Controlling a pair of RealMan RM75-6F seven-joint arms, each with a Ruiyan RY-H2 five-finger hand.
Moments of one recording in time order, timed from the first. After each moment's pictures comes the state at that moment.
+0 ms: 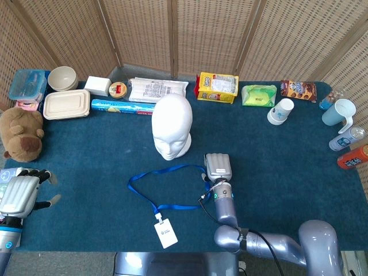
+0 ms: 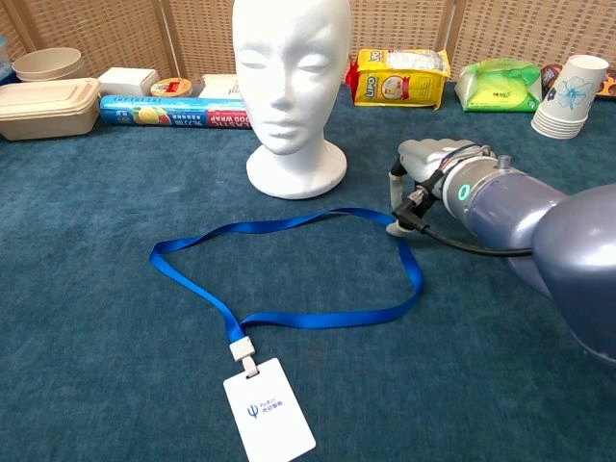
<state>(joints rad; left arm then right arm) -0.17 -1.07 -0.05 -1.83 1.44 1.38 0.18 0.88 -1.89 0.36 -1.44 -0.46 1.25 -0.96</state>
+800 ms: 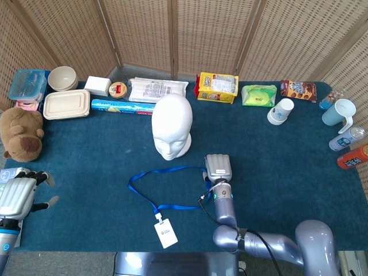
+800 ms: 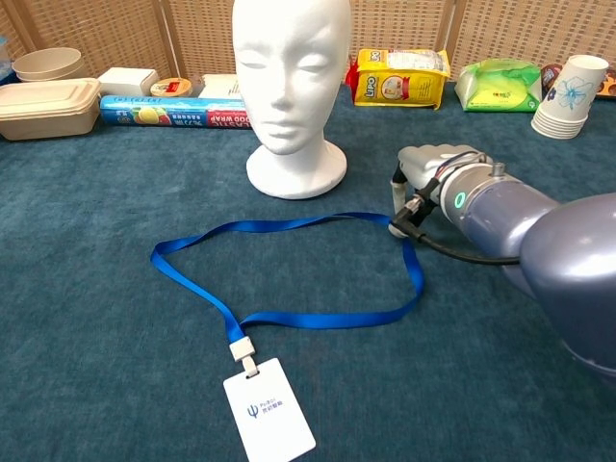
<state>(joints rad) -0.16 -1.06 -0.04 -1.82 1.44 1.39 0.15 0.89 -1.91 0.35 -1.40 -0.45 1.25 -0.98</state>
